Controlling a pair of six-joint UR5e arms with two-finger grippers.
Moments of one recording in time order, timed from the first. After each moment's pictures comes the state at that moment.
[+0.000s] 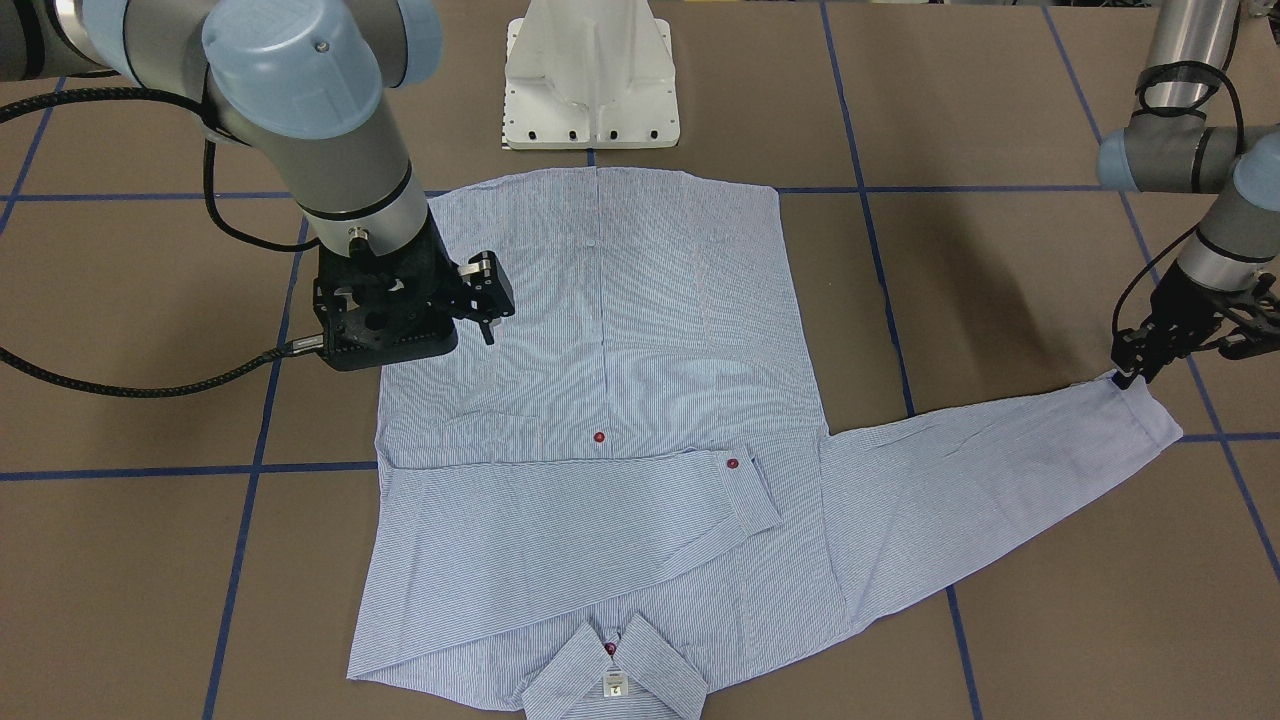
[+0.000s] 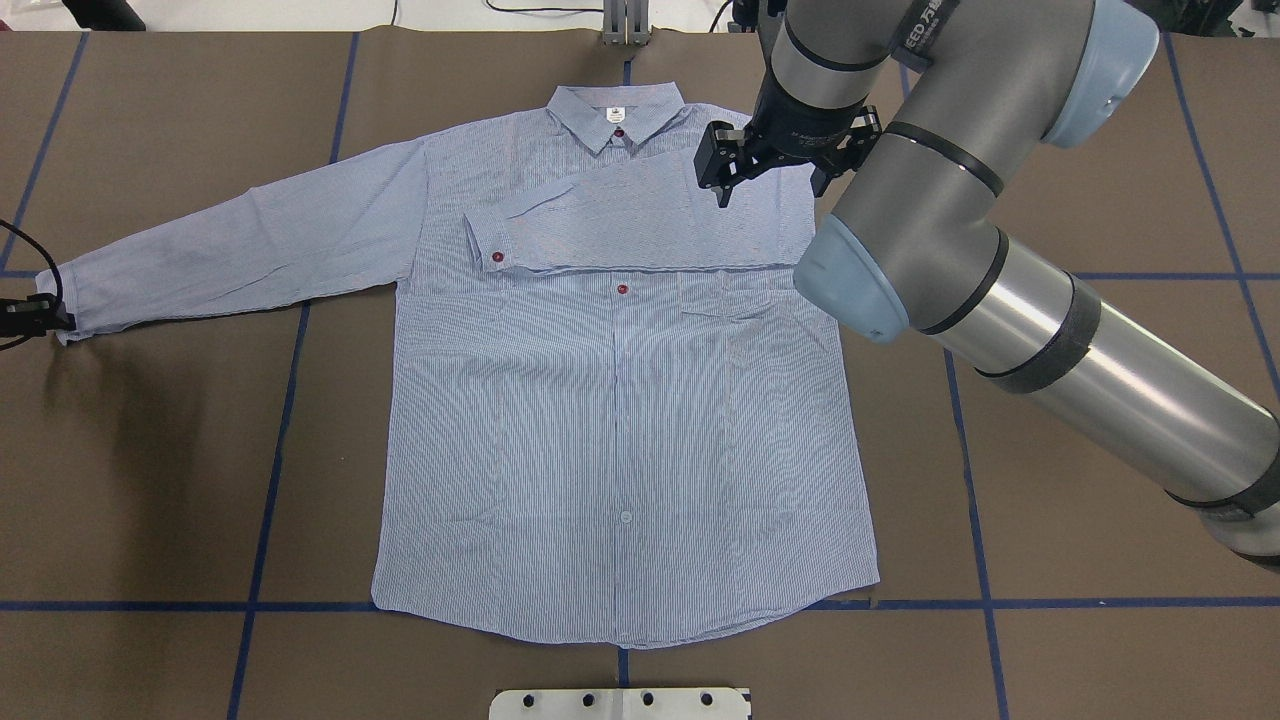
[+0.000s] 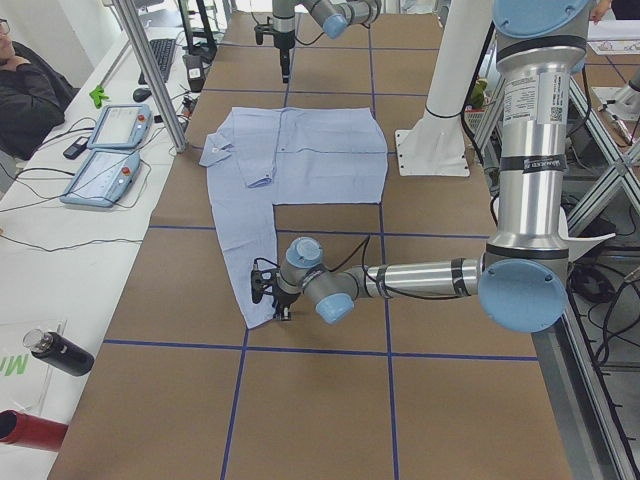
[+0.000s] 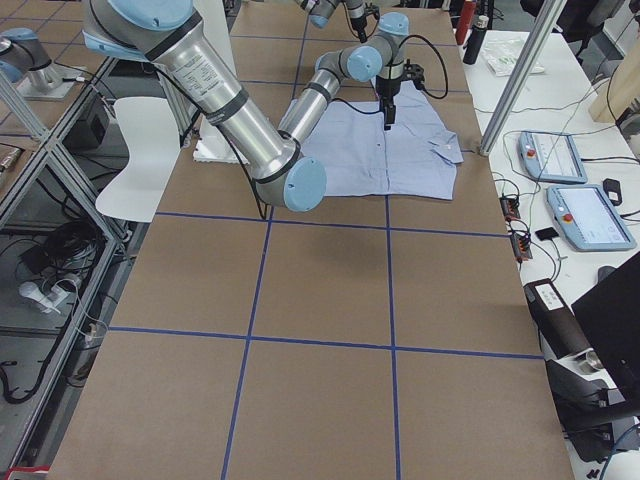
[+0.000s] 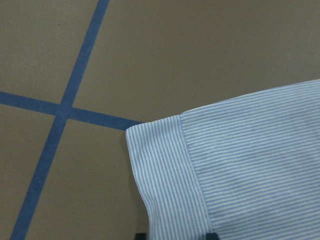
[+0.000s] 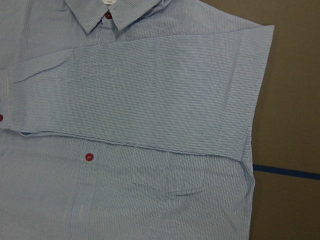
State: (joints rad) left arm -1.02 -1.54 -1.38 -2.53 -1.96 -1.06; right arm 0.83 -0.76 1.69 -1.83 2.08 0.81
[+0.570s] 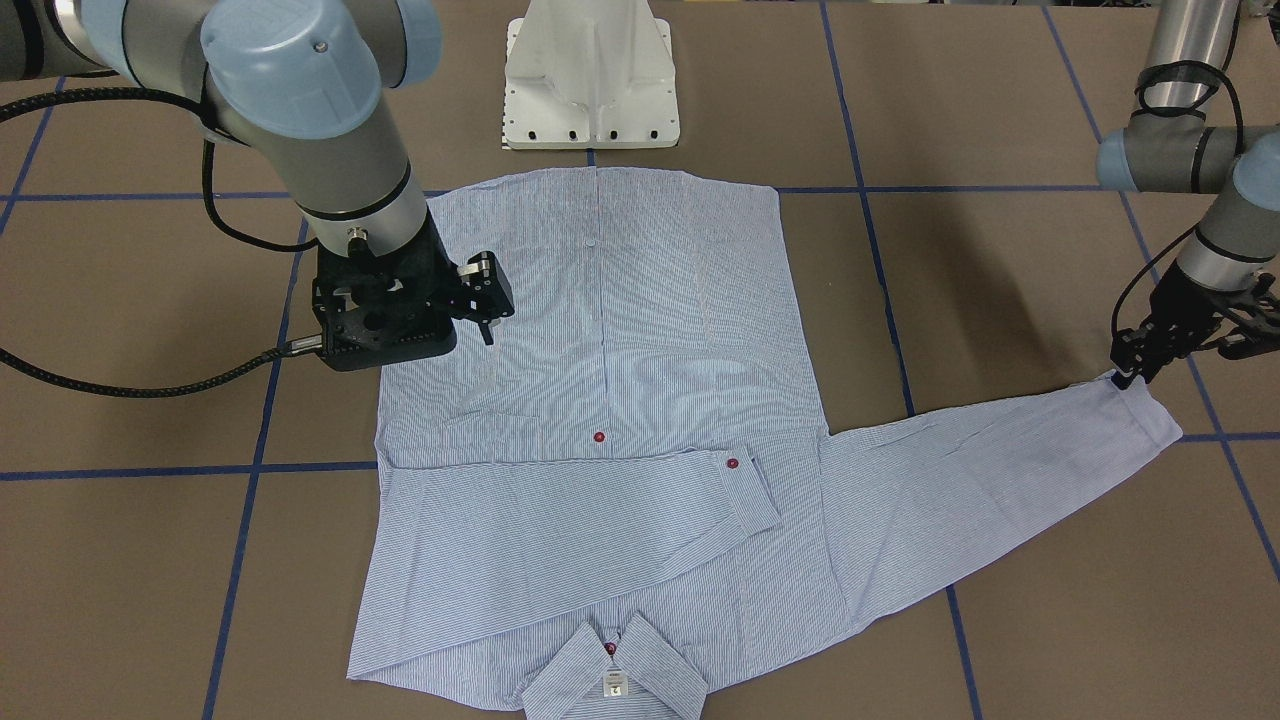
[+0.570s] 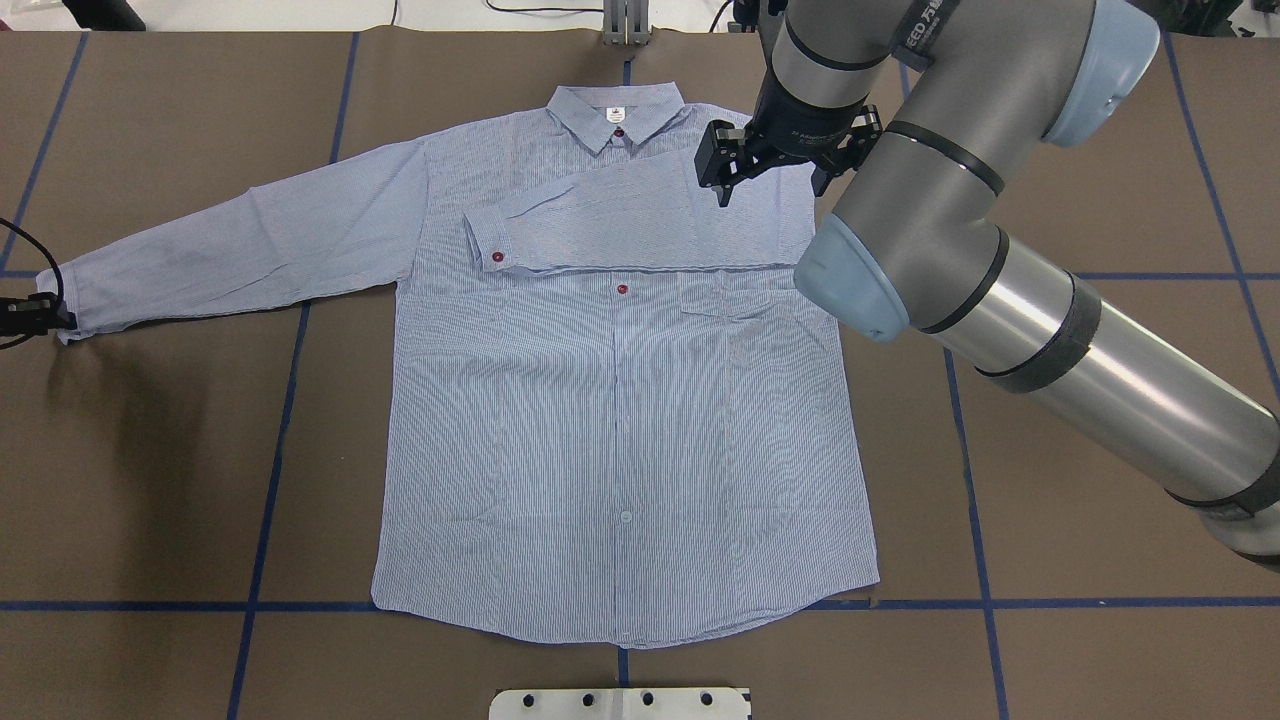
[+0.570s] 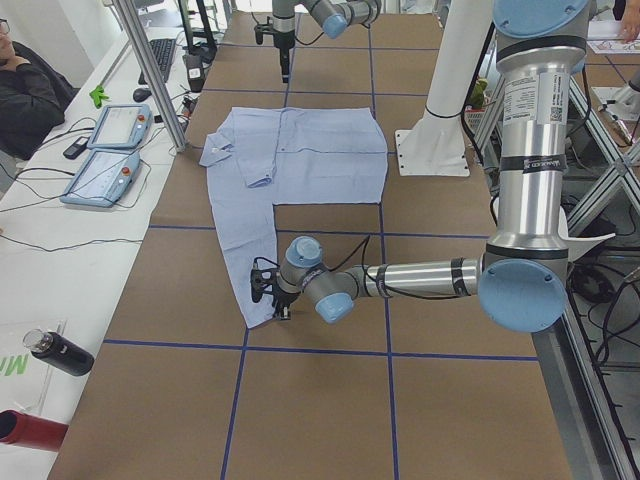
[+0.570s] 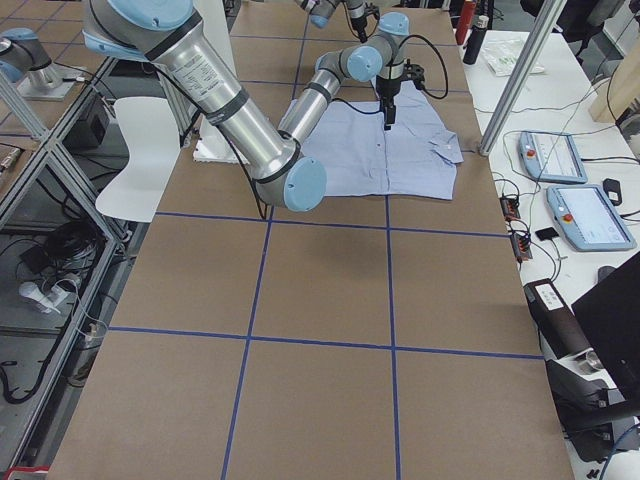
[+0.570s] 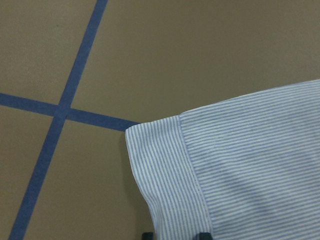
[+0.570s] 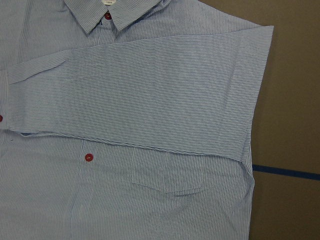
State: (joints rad) left arm -1.02 -1.54 -1.38 -2.53 -1.96 -1.06; right arm 0.83 -0.76 1.69 -1.83 2.08 0.81
